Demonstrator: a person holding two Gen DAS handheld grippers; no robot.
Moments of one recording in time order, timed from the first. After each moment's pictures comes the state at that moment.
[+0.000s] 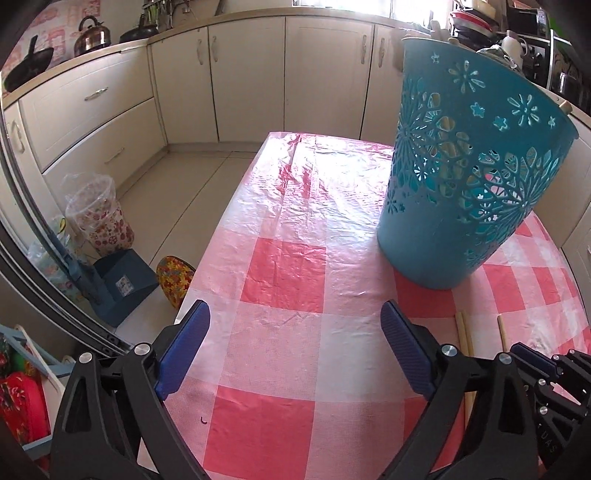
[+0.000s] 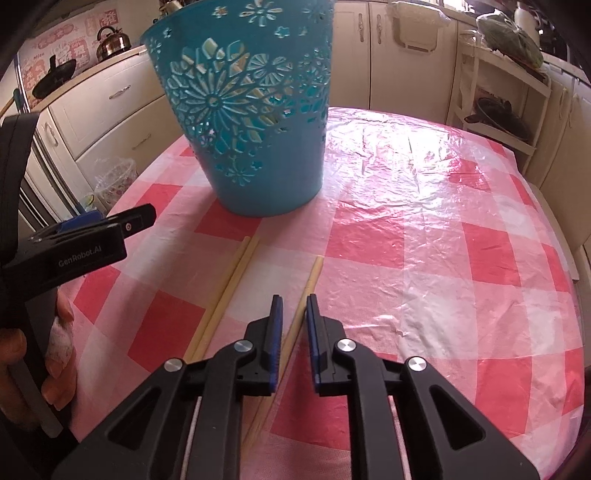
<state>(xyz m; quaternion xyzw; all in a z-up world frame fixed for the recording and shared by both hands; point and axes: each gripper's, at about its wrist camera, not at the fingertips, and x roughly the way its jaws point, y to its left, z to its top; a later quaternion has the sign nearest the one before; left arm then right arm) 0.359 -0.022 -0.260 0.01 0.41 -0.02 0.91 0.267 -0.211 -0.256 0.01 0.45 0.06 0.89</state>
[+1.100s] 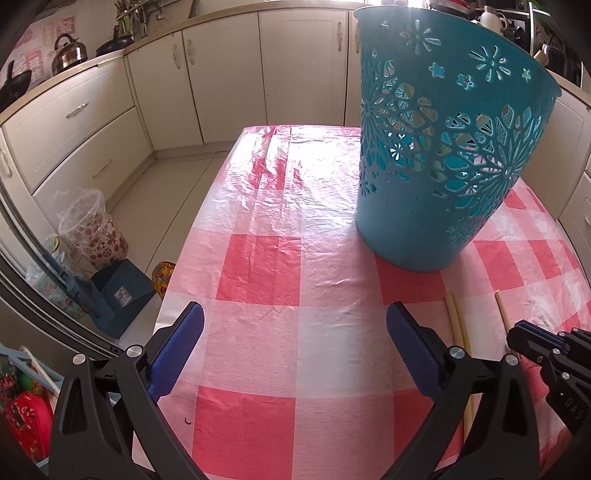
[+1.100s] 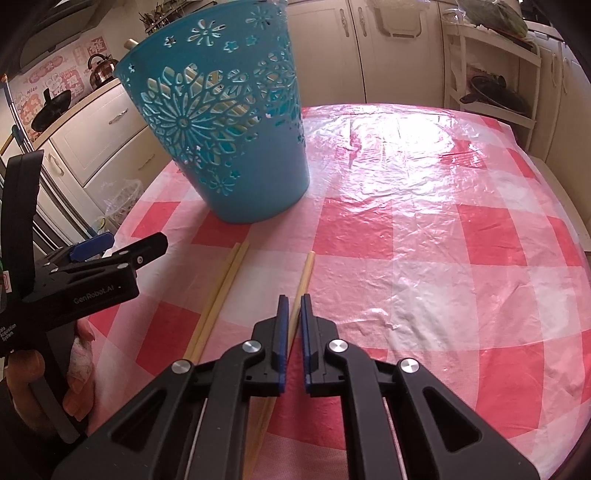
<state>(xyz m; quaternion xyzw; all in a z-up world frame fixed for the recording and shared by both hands) 0.358 -0.042 -0.263 0.05 0.42 -0.04 0.90 0.264 -0.244 -0.259 0.10 0.45 0.08 0.89</state>
